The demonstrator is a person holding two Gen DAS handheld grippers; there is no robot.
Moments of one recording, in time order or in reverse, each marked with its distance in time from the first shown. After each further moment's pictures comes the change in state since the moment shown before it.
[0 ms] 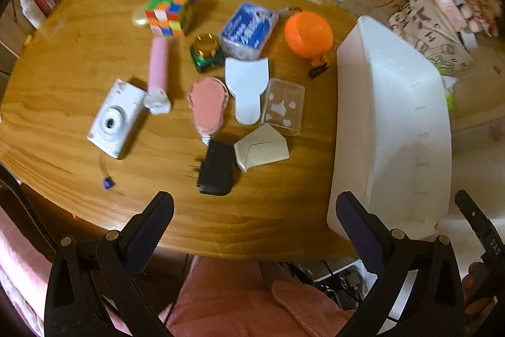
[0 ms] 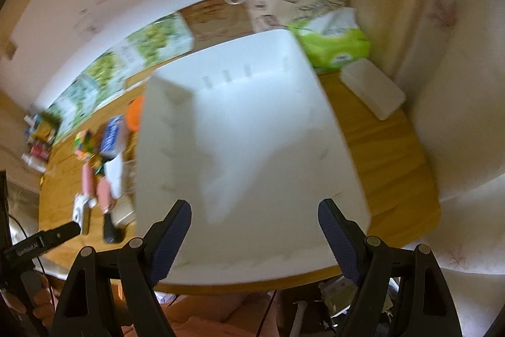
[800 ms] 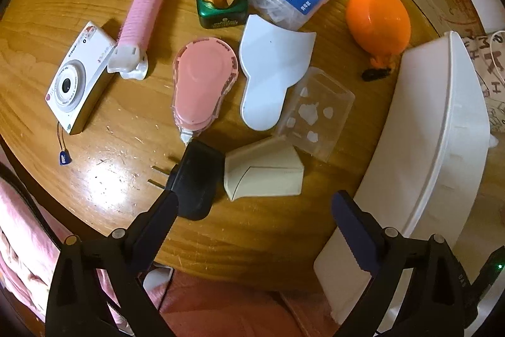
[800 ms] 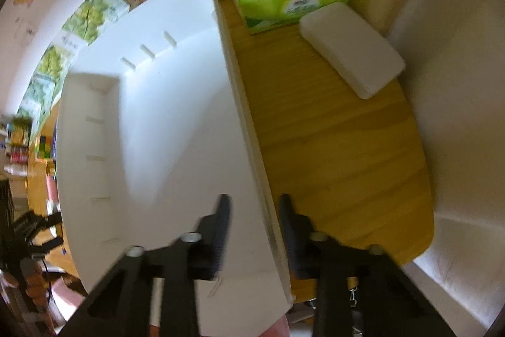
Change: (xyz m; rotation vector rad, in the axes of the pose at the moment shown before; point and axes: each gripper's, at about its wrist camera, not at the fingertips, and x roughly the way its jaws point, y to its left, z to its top) left arm 0.068 0.006 0.036 -0.279 0.227 0.028; right arm 0.085 -0.074 0.045 0.025 0.277 0.002
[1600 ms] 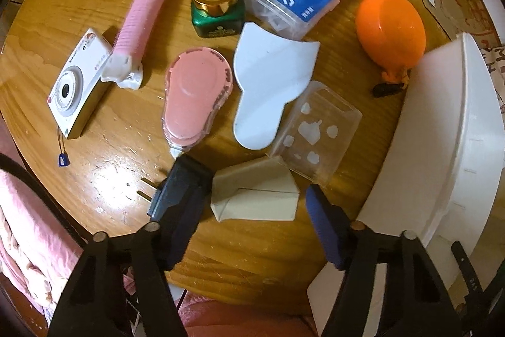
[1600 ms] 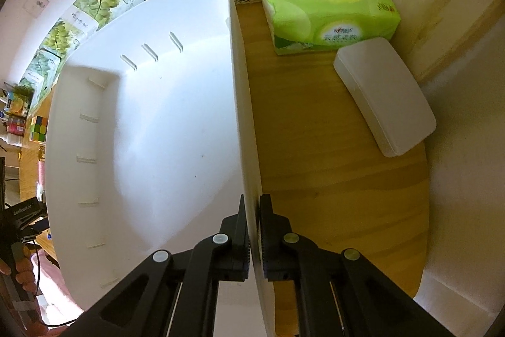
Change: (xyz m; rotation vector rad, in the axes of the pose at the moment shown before) left arm 0.022 -0.019 0.007 -0.048 -0.055 0.069; right arm 0.018 0.017 0.043 -0.149 -0.003 -0.020
